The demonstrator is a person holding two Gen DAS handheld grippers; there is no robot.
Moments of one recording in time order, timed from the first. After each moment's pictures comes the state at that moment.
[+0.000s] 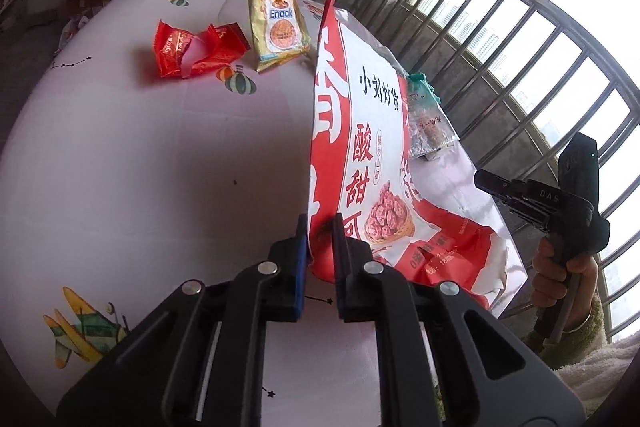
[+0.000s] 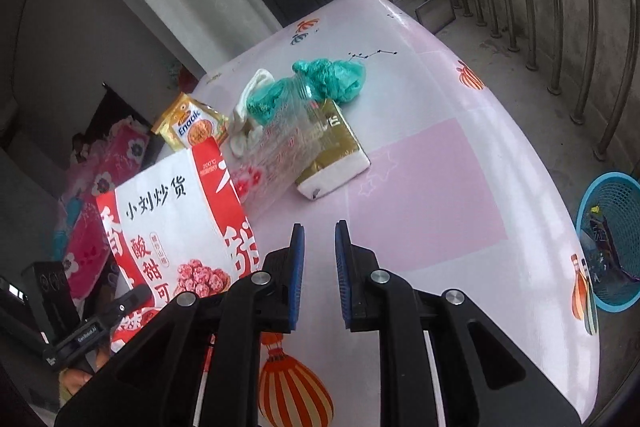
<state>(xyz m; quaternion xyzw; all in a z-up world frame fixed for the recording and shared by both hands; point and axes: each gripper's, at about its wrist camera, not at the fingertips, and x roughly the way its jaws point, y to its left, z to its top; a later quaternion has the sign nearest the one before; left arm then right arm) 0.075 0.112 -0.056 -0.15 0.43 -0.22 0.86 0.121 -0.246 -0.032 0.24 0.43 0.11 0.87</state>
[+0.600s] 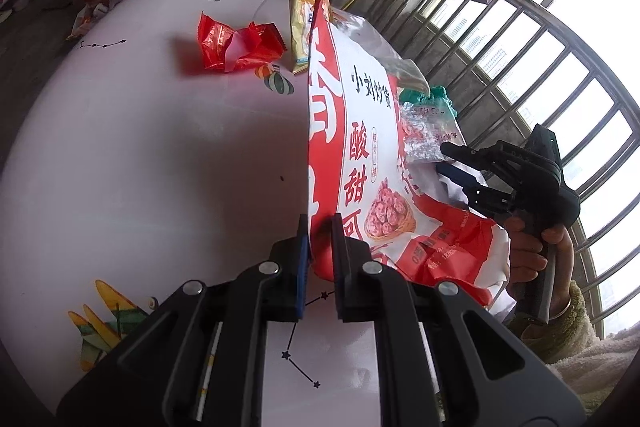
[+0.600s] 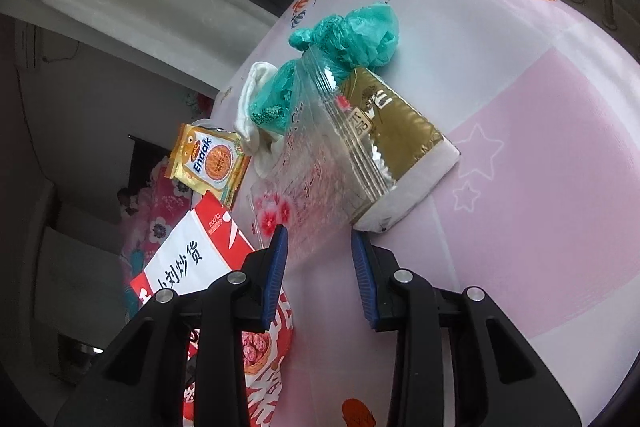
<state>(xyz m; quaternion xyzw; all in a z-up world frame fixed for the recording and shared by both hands) 0.074 0.135 -0.063 -0.18 0.43 -0.19 0.86 0.181 -0.213 -0.078 0.39 0.44 0.13 0.80</state>
